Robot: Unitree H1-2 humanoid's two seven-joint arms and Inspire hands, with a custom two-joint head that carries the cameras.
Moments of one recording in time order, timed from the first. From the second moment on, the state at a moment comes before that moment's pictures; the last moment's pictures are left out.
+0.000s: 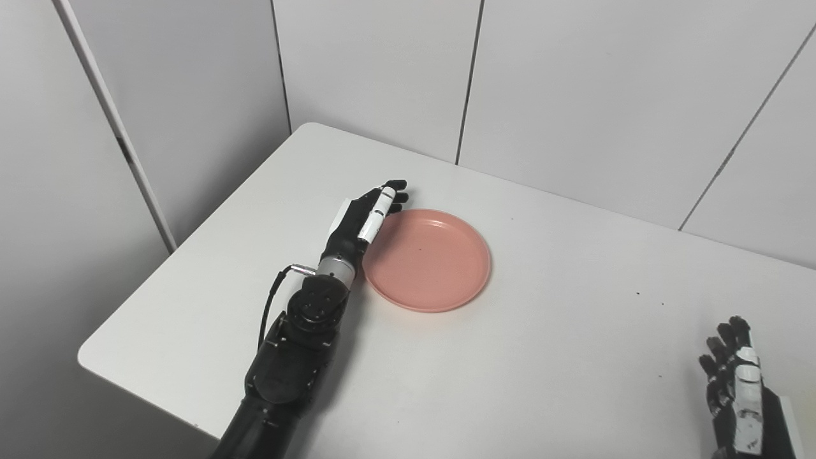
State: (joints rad) left arm -0.31 0.15 0.08 0.08 0.05 0.27 0.07; right arm -0.06 -0.07 -0.02 -0.16 0.10 0.15 0.08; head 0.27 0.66
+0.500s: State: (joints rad) left arm -0.34 0.15 -0.01 0.05 0.06 0.34 -0.01; right arm -0.07 -0.03 0.01 -0.16 0.05 0.15 0.05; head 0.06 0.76
